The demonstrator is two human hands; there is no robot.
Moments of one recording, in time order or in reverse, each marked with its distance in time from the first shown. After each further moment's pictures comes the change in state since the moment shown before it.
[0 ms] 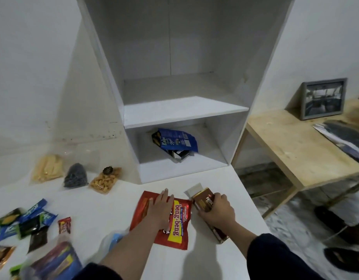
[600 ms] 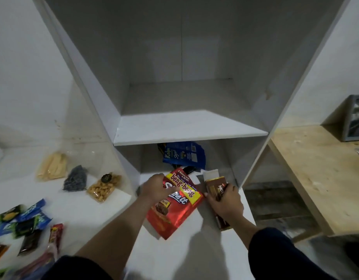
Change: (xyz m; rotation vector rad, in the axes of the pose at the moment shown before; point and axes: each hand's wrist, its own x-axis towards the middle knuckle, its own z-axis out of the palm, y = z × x) left_hand 0.068 -0.019 -0.102 -0.727 0.364 -0.211; right_hand 0.128 -0.004 -0.043 0.051 0.097 -0.047
